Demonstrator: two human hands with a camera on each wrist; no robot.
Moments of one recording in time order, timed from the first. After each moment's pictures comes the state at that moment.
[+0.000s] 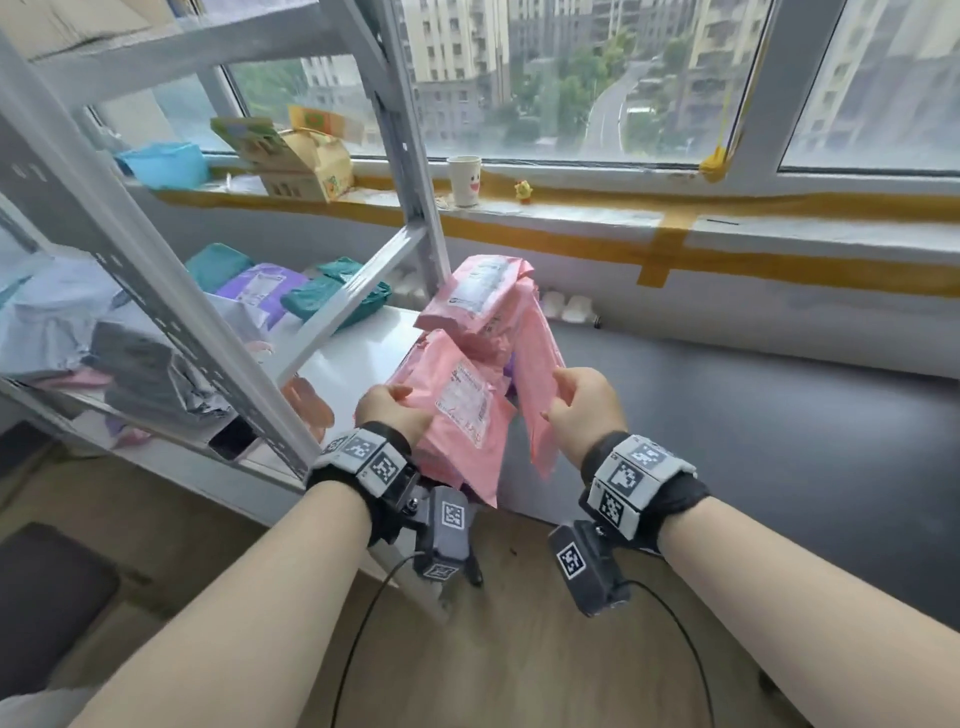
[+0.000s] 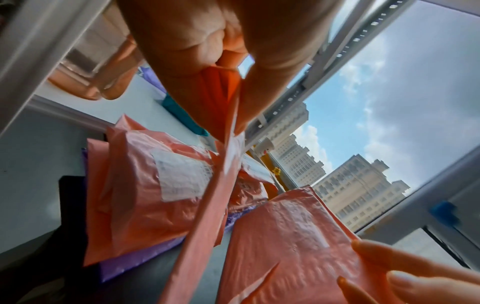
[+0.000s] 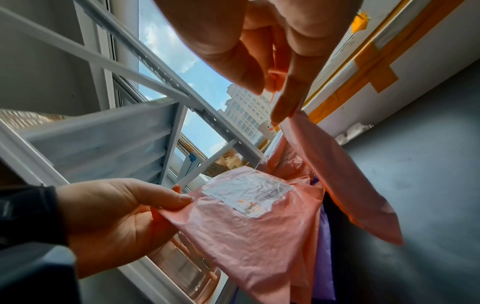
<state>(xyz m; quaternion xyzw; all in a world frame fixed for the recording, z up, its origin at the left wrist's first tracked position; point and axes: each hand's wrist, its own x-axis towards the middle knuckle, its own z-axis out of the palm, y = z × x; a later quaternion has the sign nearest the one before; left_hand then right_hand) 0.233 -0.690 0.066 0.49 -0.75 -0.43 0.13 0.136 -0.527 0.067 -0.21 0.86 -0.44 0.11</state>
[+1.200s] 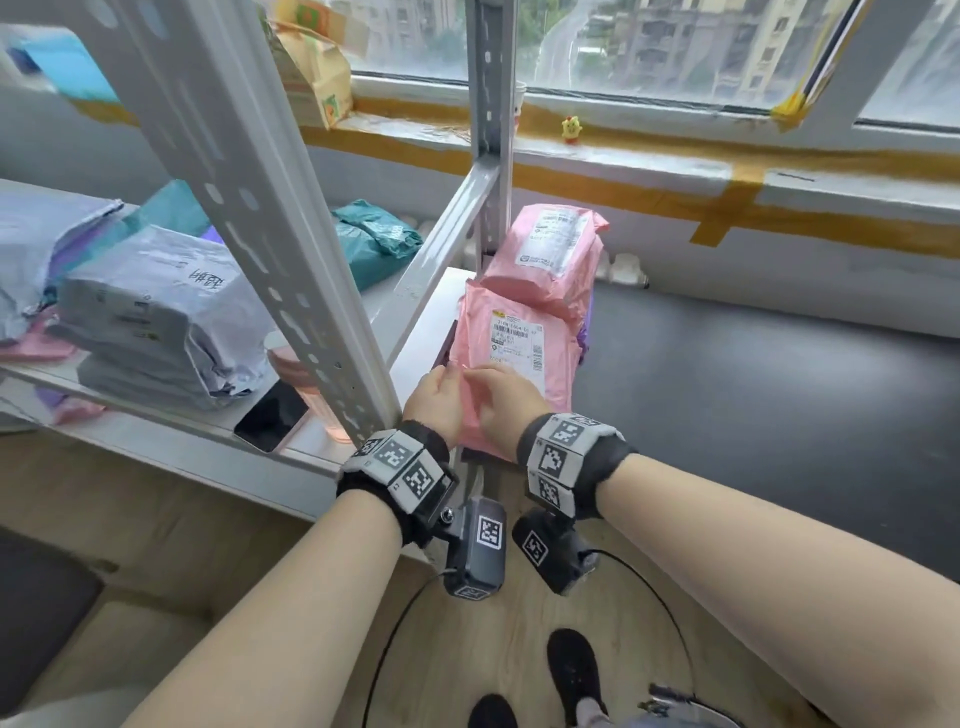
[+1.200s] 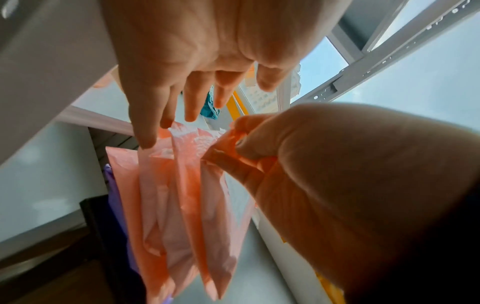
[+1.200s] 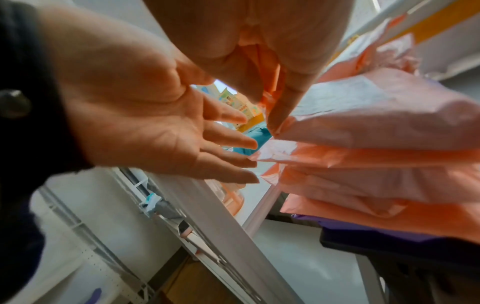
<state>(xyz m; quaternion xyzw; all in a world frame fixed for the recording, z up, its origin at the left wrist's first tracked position) 0.255 -0.807 0.013 0.41 -0.70 -0.58 0.06 0.210 -0.718 0.037 -0.34 0.87 -0.29 0.20</state>
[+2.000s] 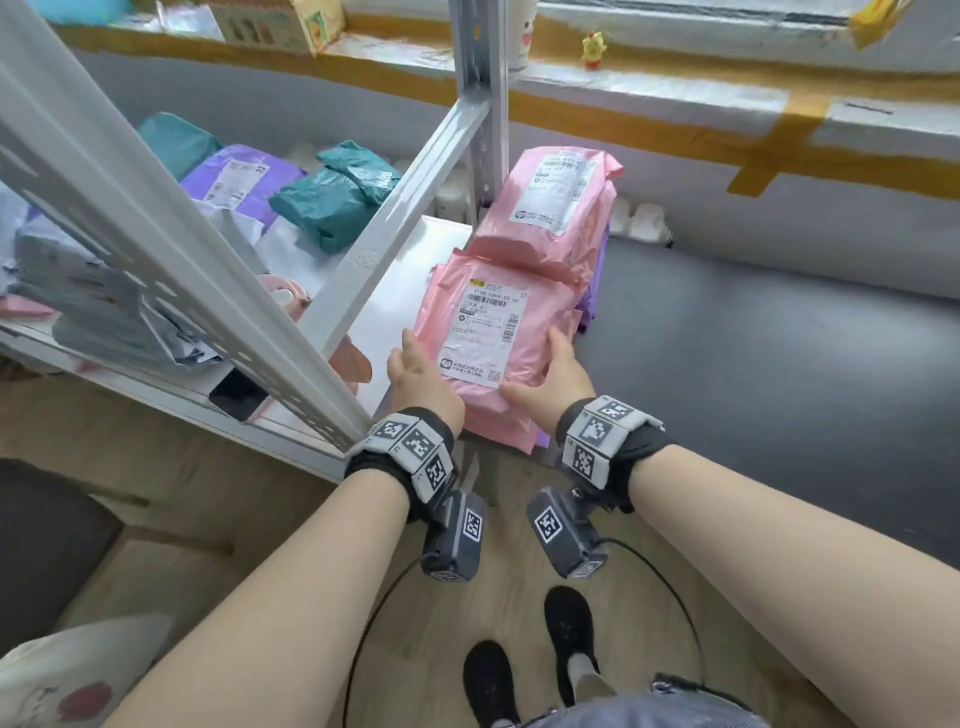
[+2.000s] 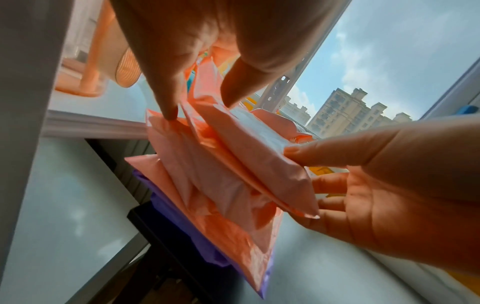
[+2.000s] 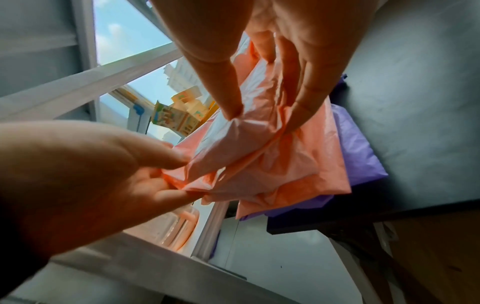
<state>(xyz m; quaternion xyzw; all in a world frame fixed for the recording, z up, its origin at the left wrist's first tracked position) 0.229 -0.788 -0.014 0.47 -0.80 -0.37 0.02 0.148 -0.674 -0.013 -0.11 0.85 -0.43 0.29</state>
